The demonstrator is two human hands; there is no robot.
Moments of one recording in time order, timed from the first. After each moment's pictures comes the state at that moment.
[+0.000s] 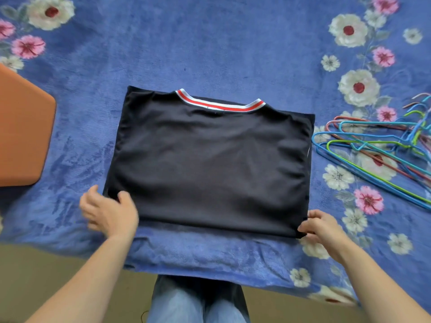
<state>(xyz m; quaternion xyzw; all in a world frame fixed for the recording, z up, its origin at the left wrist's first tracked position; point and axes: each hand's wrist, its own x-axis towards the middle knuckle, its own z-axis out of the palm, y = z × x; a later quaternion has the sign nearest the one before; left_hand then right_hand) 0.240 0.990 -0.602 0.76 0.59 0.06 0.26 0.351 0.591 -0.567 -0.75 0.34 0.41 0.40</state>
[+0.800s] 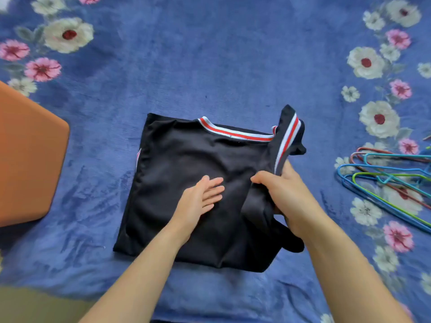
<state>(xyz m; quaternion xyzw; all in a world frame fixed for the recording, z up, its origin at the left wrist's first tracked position) 0.350 0.958 -0.567 0.58 0.32 -0.24 0.71 0.428 0.800 -0.489 -0.73 0.16 0.34 0.57</state>
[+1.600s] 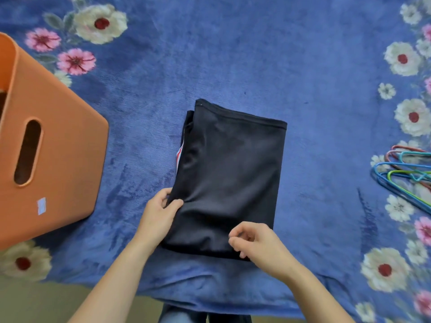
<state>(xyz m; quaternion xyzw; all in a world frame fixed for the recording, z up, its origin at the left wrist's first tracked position) 0.280 1.109 -0.587 0.65 0.42 -0.16 0.62 0.317 0.887 -0.541 -0.78 0.07 0.51 0.35</state>
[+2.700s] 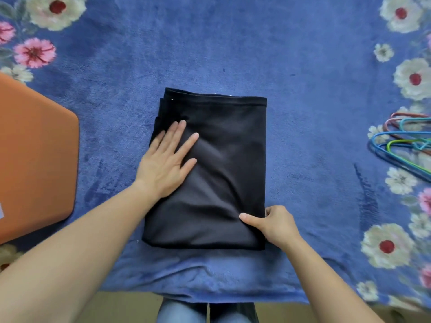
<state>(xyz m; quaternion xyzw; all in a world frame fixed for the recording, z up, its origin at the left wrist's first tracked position) 0.358 1.113 -0.650 0.99 -0.08 -0.07 0.02 0.325 0.823 -0.617 -0.84 0.21 0.43 0.25</state>
